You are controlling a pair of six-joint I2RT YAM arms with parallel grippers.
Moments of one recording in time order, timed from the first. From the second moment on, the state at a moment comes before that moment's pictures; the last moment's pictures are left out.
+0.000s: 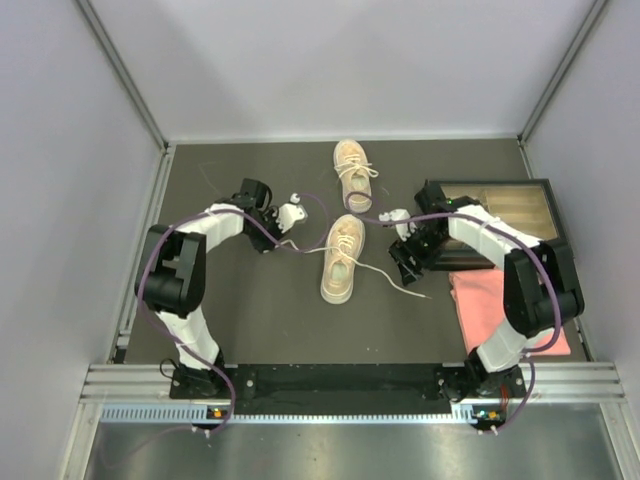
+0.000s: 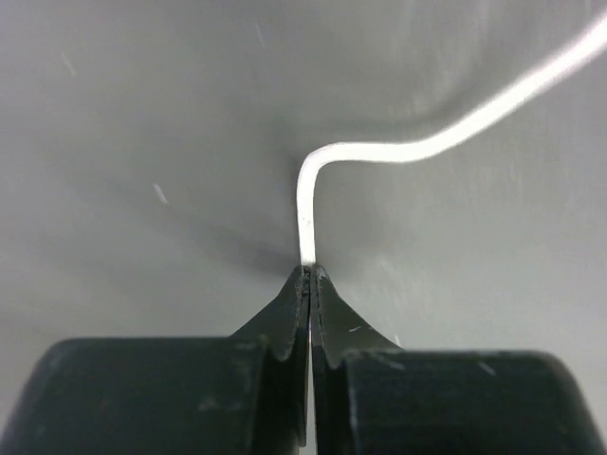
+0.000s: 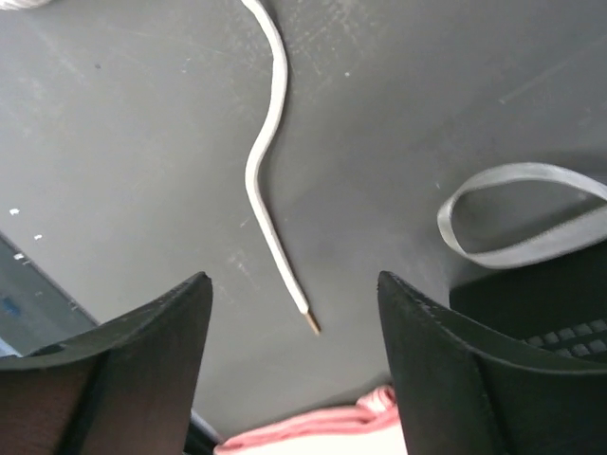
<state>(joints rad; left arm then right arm) -0.25 1.83 1.17 -0.51 0.31 0.79 0.32 1.63 1.10 -0.87 -0.38 -0.50</state>
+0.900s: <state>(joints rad) -0.21 1.76 1.08 -0.53 0.25 0.73 0.41 1.59 0.92 -0.72 -0.25 -0.54</state>
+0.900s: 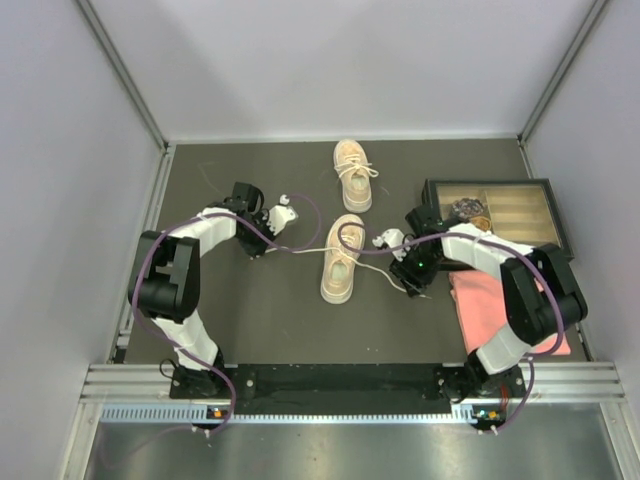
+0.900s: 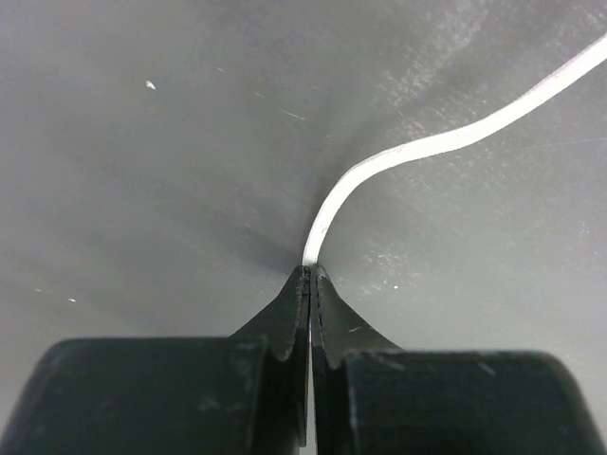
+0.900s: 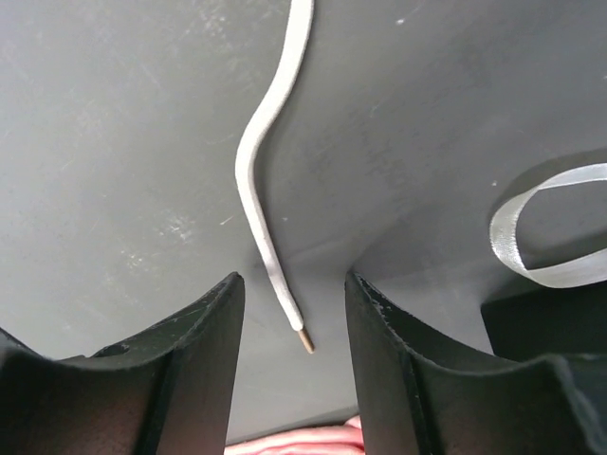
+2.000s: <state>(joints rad) -0.13 1.71 1.03 -0.57 0.36 0.78 0.39 1.68 1.04 -0.79 -0.20 -0.52</state>
